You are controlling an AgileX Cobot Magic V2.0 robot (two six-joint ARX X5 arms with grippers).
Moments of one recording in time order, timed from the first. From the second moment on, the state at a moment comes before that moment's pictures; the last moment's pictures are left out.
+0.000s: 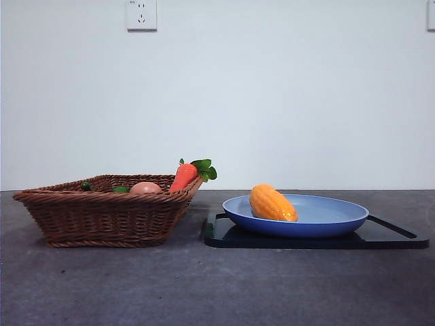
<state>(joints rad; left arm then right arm) 0.19 0.01 0.04 -0.19 0.08 -0.01 -0.13 0.01 0.02 0.01 -0.19 -0.07</state>
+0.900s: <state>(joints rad) 0.19 0.01 0.04 -0.19 0.08 -0.01 -0.13 0.01 0.02 -0.06 -0.18 -0.07</state>
